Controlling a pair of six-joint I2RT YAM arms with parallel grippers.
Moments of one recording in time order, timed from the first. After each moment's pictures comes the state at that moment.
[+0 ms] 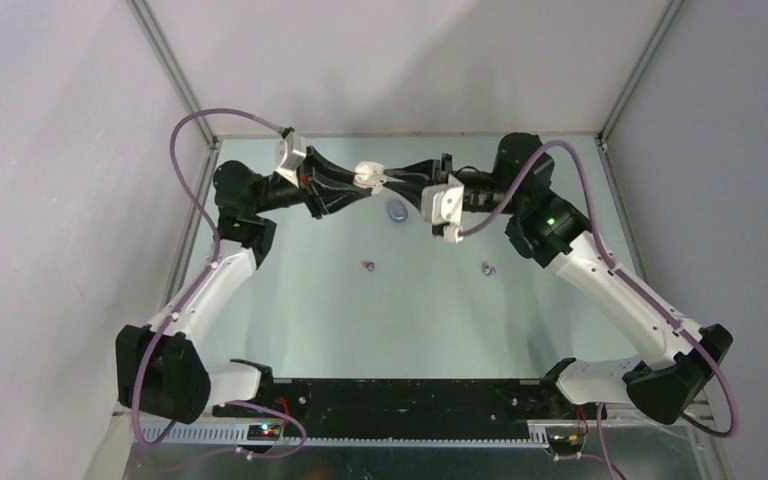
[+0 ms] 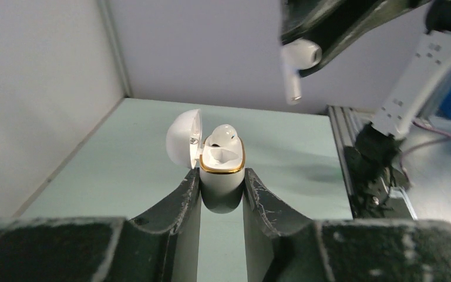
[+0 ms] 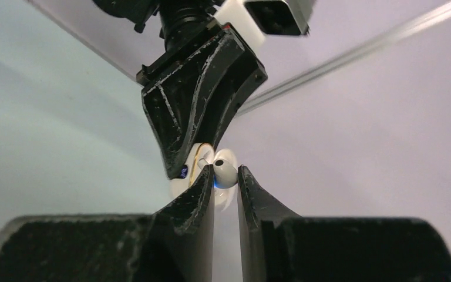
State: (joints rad) left arm -0.22 1.26 0.98 0.68 1.13 -0.36; right arm 0.68 1.28 1.43 -0.09 -0.77 -0.90
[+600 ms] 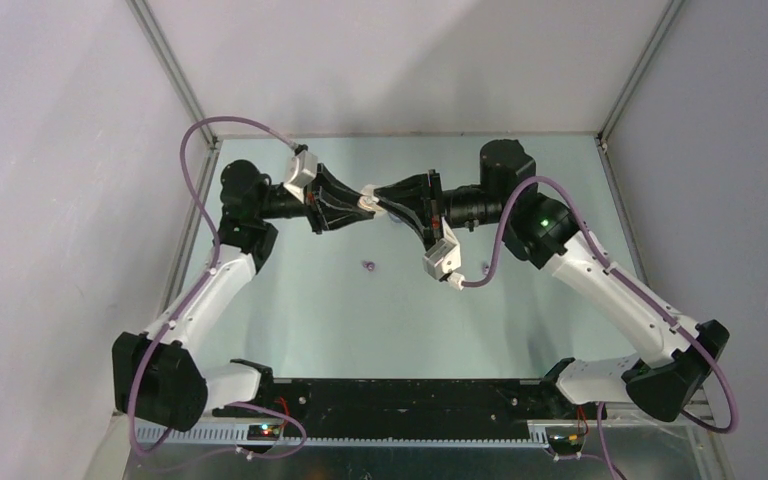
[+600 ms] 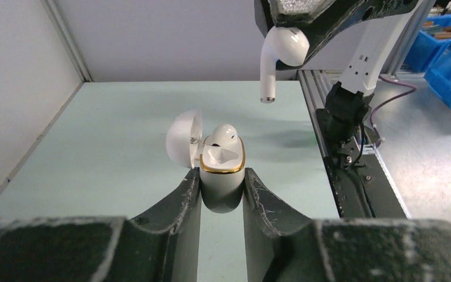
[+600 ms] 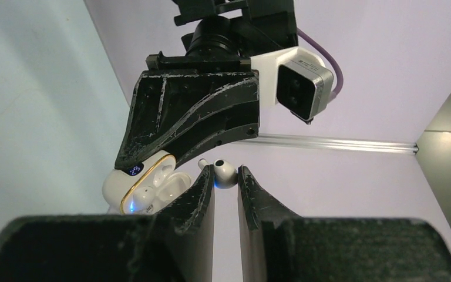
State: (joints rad) left arm -0.26 1.23 0.96 0.54 1.27 -0.22; right arm 0.73 1.29 1.41 -0.27 -0.90 -1.66
